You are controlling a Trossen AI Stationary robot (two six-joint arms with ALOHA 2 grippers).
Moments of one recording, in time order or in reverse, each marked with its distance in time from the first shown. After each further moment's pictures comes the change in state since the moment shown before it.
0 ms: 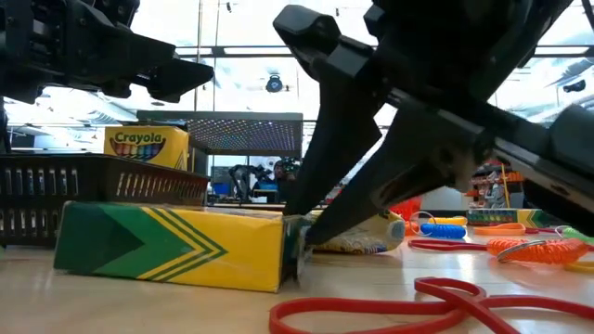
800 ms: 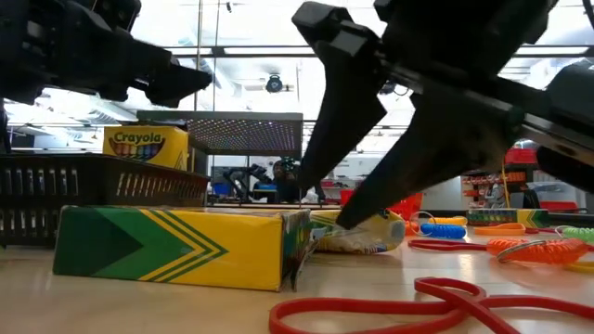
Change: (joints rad) left arm 0.000 0.001 0.001 -0.016 0.011 -0.032; right arm -0.007 -0.045 -0.002 -0.065 0.032 0.090
